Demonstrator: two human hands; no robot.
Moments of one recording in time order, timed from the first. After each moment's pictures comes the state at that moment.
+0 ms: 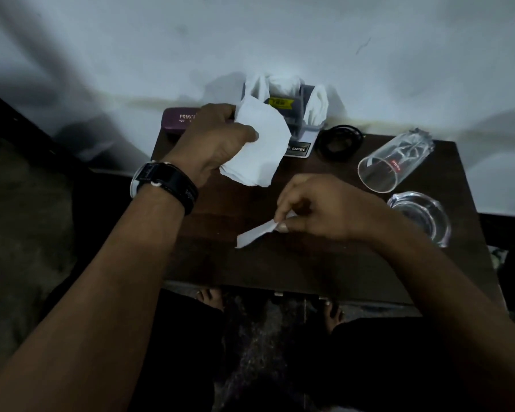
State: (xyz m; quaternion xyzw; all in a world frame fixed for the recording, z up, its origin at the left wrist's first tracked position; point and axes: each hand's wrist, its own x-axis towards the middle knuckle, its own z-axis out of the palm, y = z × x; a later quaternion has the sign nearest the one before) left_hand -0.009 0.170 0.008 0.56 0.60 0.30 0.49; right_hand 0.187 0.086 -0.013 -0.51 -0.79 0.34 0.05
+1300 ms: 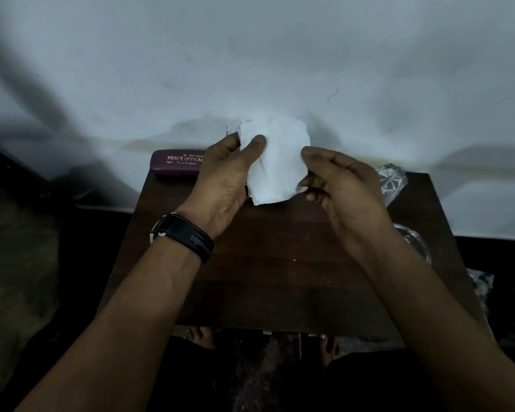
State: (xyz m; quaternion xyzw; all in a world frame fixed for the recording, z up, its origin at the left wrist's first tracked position) left_hand 0.036 0.156 0.014 0.36 0.42 0.48 0.68; right_hand 0.188 0.099 0.026 -0.58 -0.30 0.49 0.58
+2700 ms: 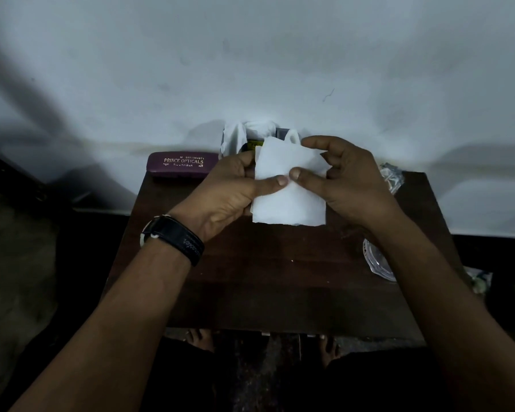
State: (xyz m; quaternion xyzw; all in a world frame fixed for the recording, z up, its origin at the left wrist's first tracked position) left_hand 0.030 0.150 0.014 0.46 0.42 0.31 0.71; right_hand 0.219 0.114 0.018 -0.62 -0.54 0.36 0.45
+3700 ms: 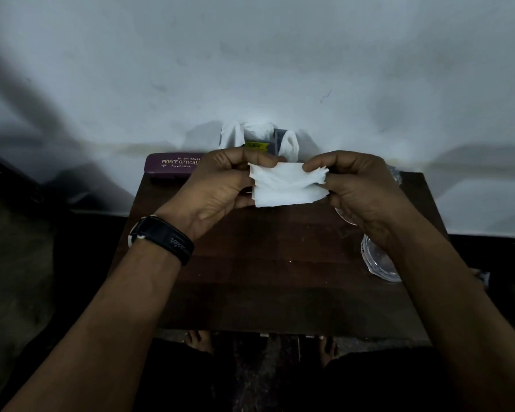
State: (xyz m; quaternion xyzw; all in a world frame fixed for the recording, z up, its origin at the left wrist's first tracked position) left_hand 0.023 0.151 0.020 0.48 0.42 0.35 0.69; right_hand 0.229 0.108 0.019 -0.60 -0.45 0.47 0.47
